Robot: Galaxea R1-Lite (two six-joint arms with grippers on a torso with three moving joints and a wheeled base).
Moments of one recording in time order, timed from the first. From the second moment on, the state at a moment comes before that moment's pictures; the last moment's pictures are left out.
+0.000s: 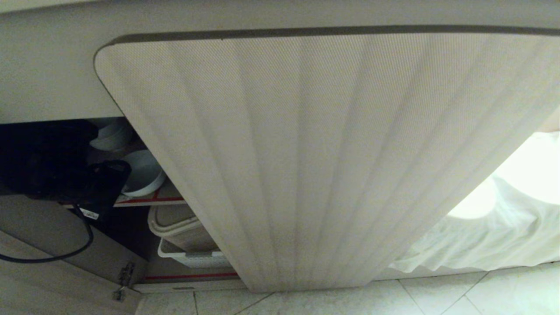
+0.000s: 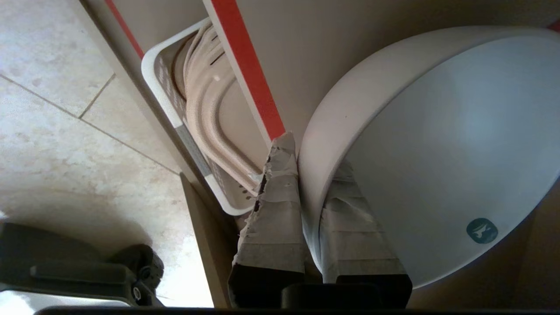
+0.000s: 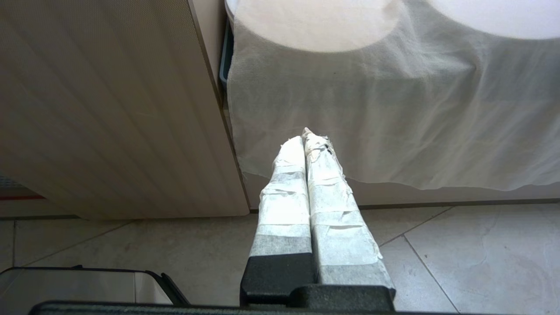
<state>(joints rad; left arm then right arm) 0.13 1.77 -1.07 0.09 -0.01 -1.19 0.00 0.00 0.00 0.00 0.00 0.00</state>
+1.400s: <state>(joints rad) 0.15 1.79 -1.12 0.09 0.00 -1.20 0.00 0.00 0.00 0.00 0.00 0.00</state>
